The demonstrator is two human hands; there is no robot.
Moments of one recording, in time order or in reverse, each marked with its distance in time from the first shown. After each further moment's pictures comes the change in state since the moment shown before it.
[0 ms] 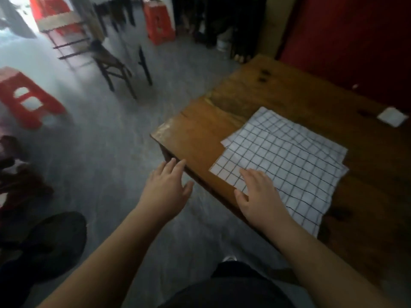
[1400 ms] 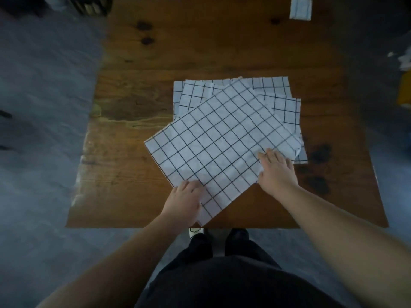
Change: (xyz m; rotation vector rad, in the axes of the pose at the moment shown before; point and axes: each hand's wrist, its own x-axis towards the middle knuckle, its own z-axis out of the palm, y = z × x) left_hand 0.262 0.048 0.153 0.354 -0.554 0.844; right_hand 0.119 0.178 0.068 -0.062 -0.113 0.805
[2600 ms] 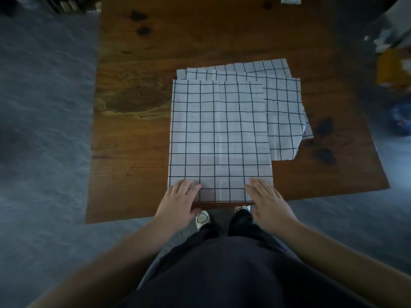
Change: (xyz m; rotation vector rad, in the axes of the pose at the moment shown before) left_hand -0.061 -0.082 0.033 0.040 0.052 0.161; right_hand -0.135 -0.076 0.083 0.072 -0.052 -0.196
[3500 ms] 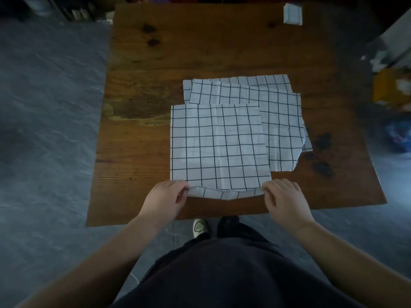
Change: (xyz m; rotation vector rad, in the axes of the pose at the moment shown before) left_hand -0.013 -0.016 -0.063 -0.295 0.218 -0.086; right_hand -0.005 0.011 -0.057 0.091 0.424 -0.003
